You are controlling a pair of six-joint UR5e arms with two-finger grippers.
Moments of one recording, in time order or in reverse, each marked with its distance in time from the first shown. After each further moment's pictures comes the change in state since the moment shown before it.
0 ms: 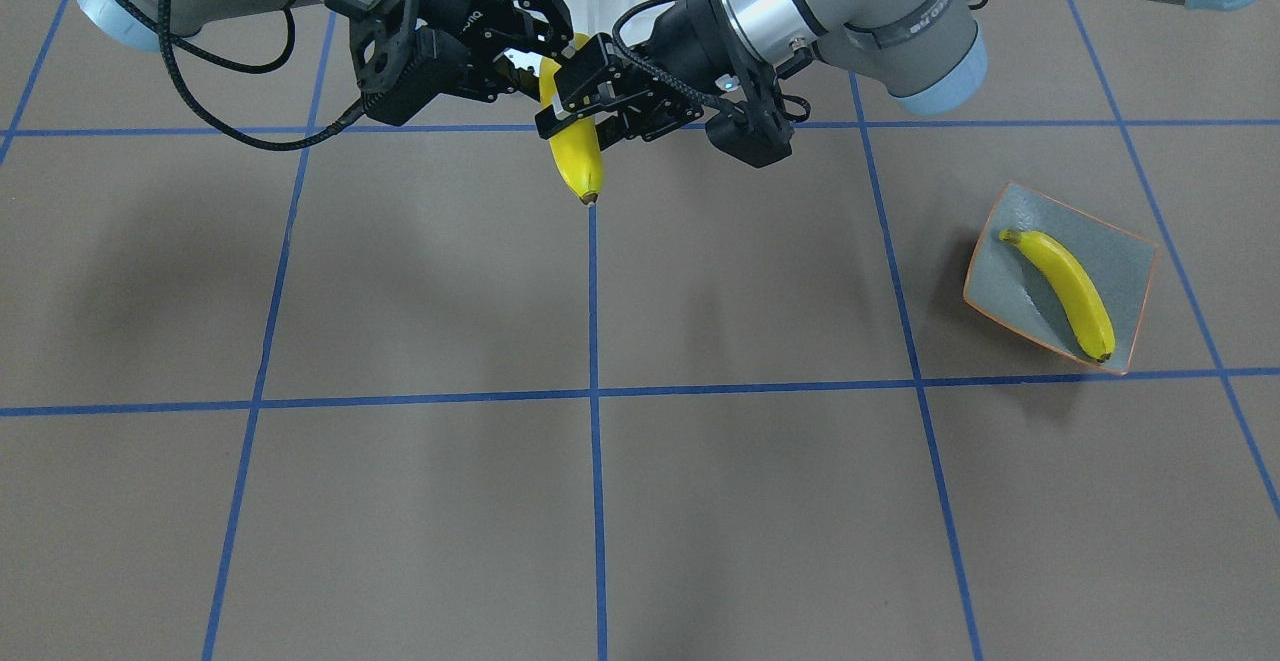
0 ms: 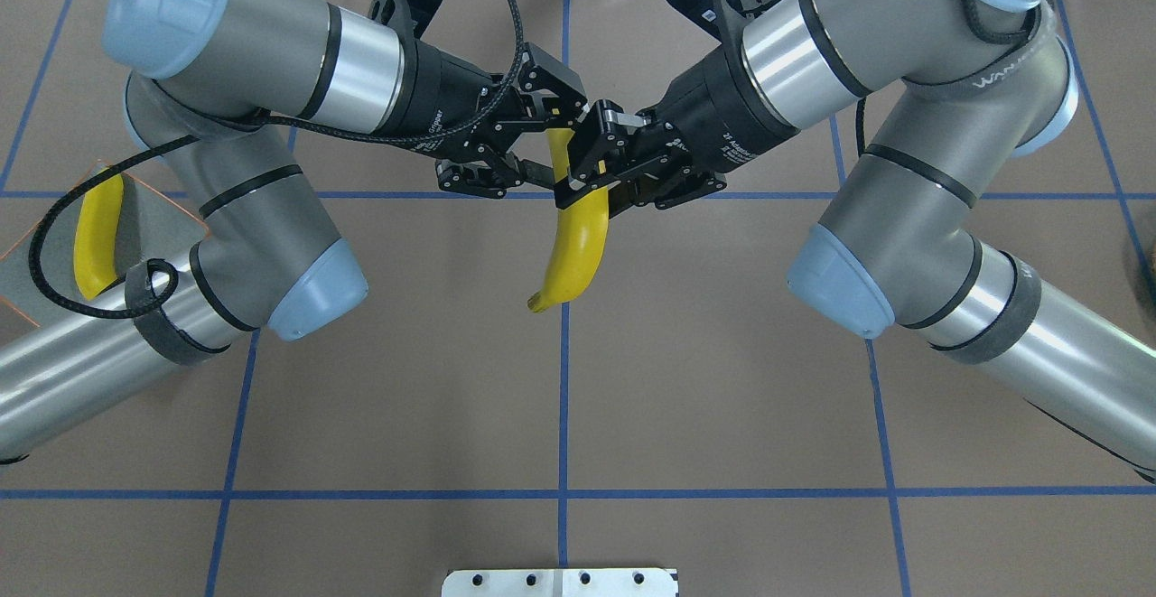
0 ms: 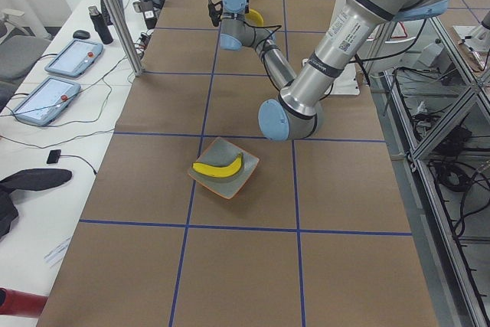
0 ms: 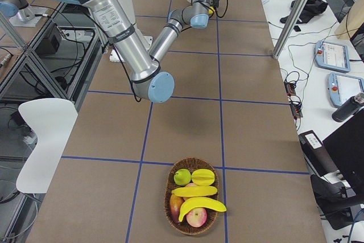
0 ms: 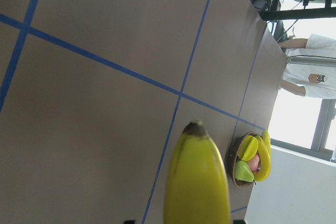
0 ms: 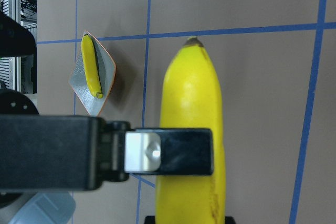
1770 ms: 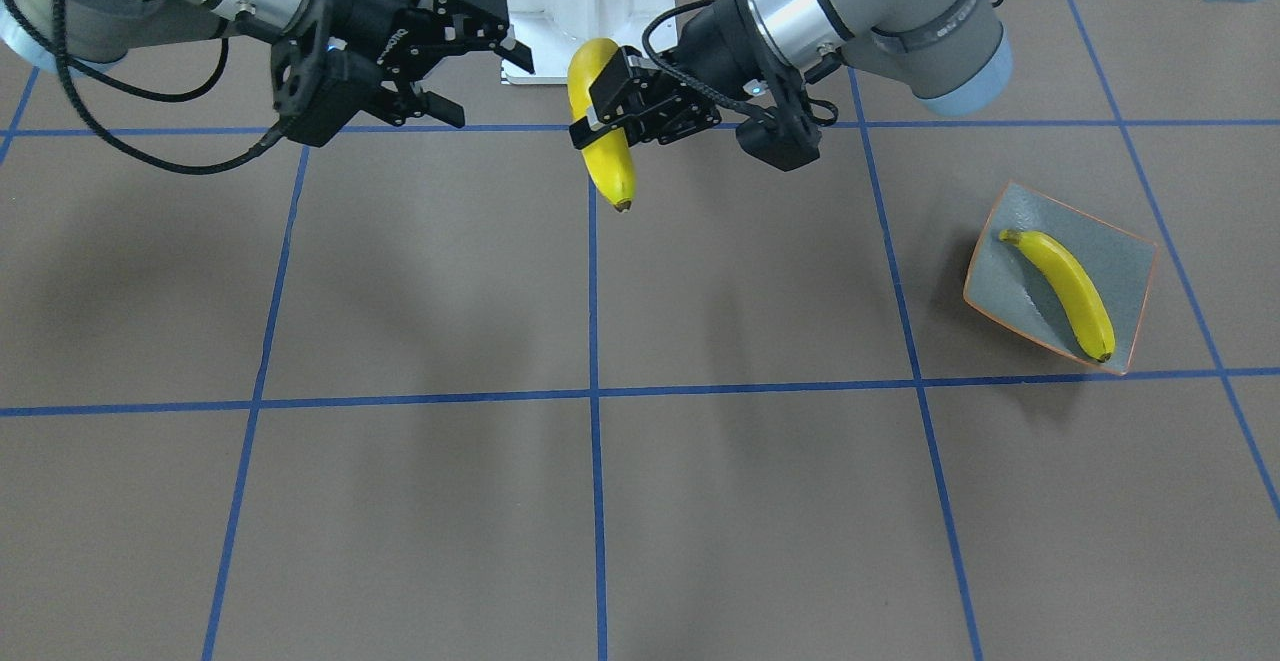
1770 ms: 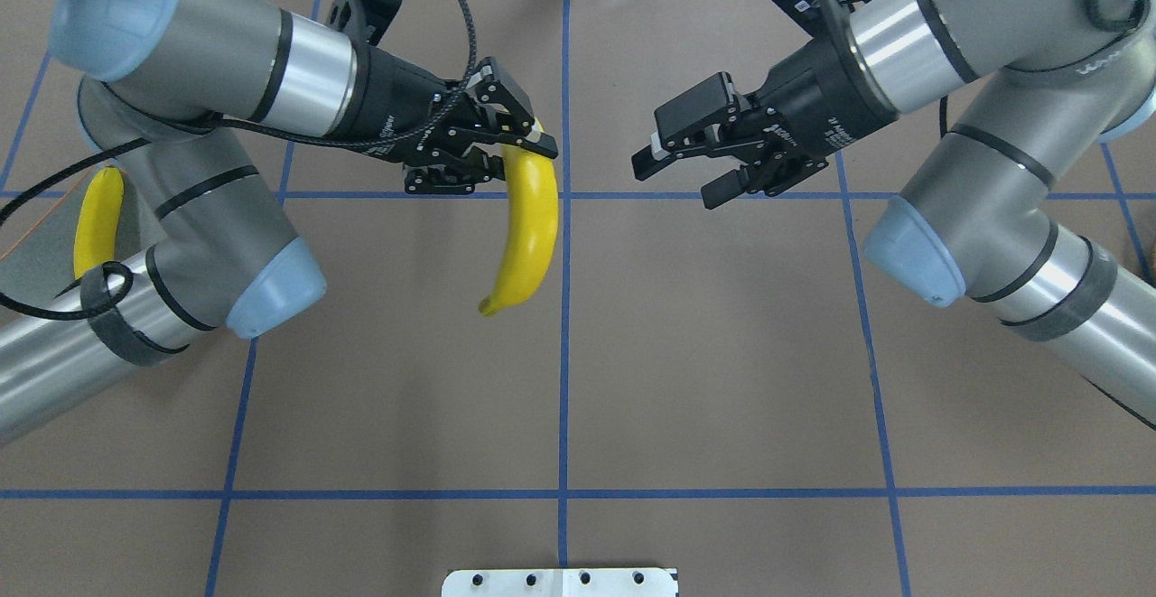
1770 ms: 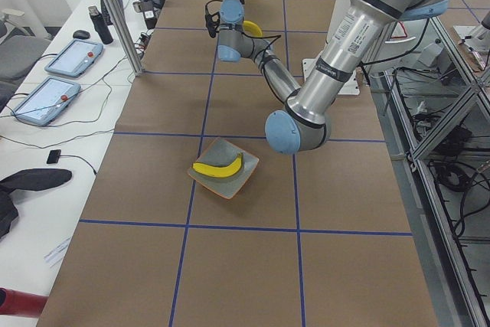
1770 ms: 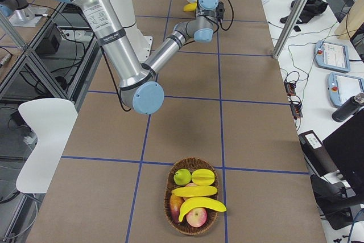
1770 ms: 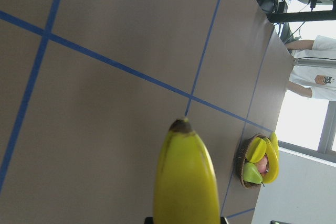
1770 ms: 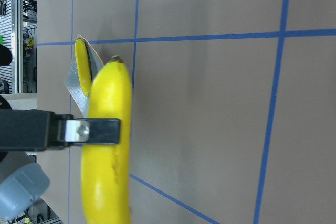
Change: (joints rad) left arm -0.084 0.154 -0.062 -0.007 -0.087 0.065; right arm 0.148 -0.179 0.003 0.158 0.135 -0.004
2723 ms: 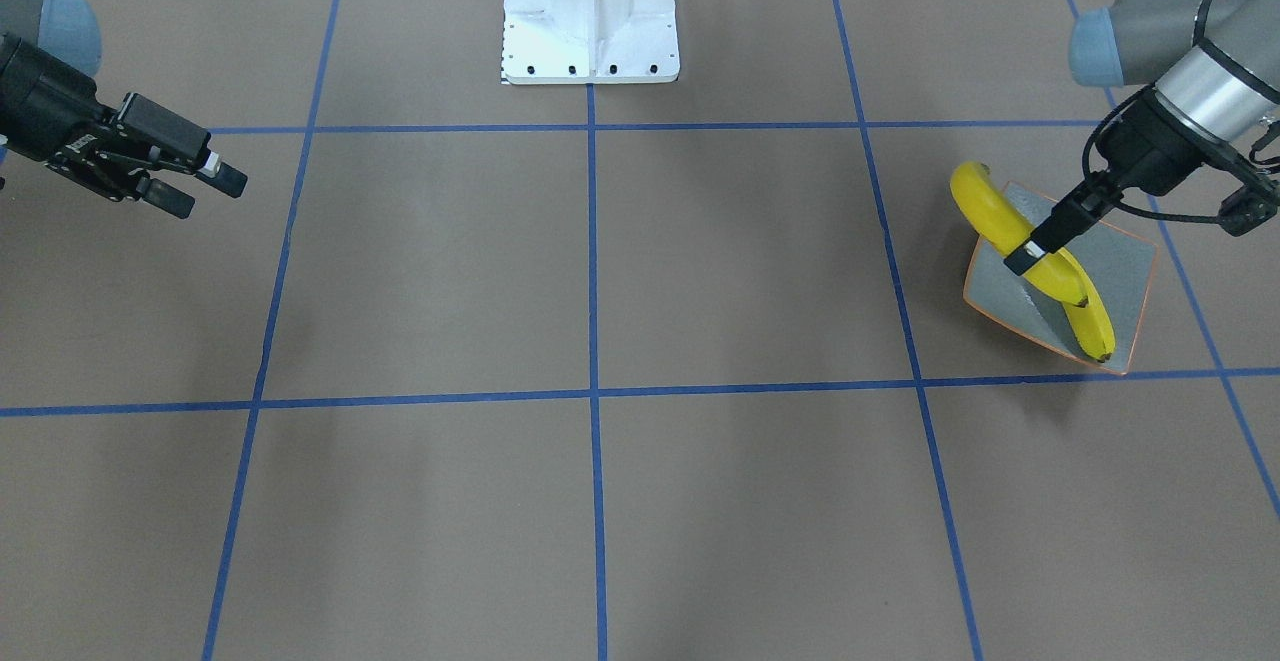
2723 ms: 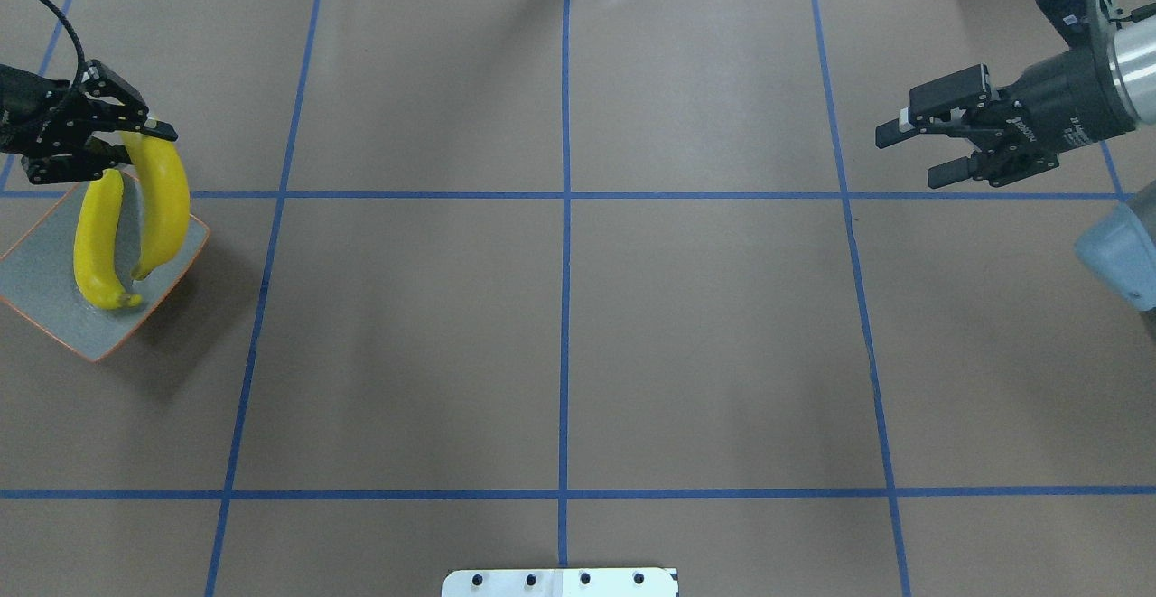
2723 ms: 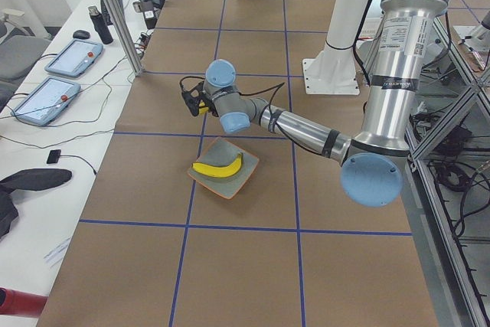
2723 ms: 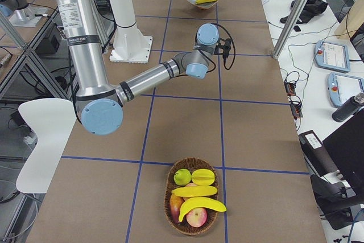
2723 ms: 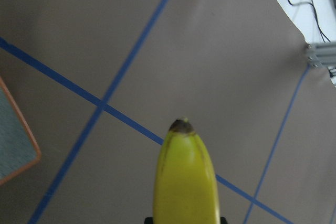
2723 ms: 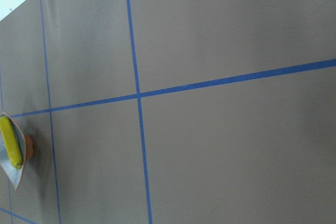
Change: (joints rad) left arm -0.276 0.474 -0.029 0.125 0.023 0.183; right arm 0.160 -0.304 -0.005 0.058 -0.078 -0.016
